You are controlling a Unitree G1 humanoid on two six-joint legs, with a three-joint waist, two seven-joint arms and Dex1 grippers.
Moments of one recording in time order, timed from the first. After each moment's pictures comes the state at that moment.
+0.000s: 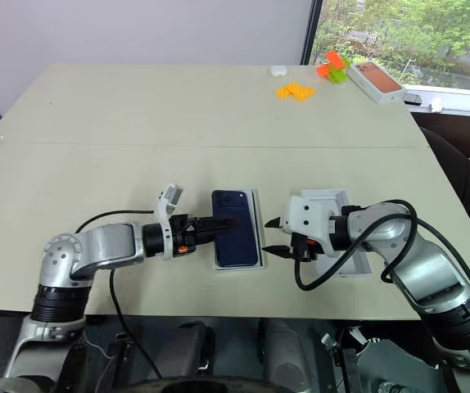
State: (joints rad) left arm -0.34 0.44 0.04 -0.16 -1.97 1.20 0.50; right arm -0.29 -0.89 0.16 -0.50 0.30 0.56 1.06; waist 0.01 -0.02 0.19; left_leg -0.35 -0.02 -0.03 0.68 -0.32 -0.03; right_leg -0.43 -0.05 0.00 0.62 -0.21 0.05
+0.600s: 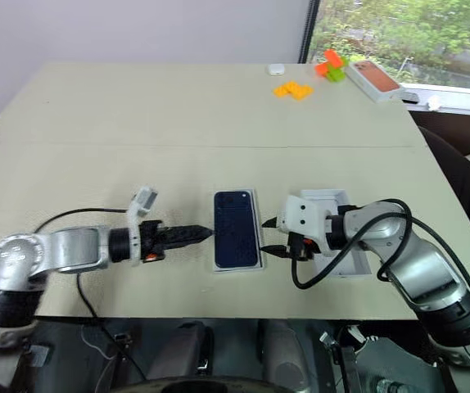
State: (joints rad) left arm -0.24 0.80 0.10 -0.25 -1.86 1.19 0.29; right arm -0.32 -0.86 0.18 -0.48 0.30 0.56 1.04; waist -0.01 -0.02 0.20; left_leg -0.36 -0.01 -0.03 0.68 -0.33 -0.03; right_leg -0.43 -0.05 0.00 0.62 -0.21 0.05
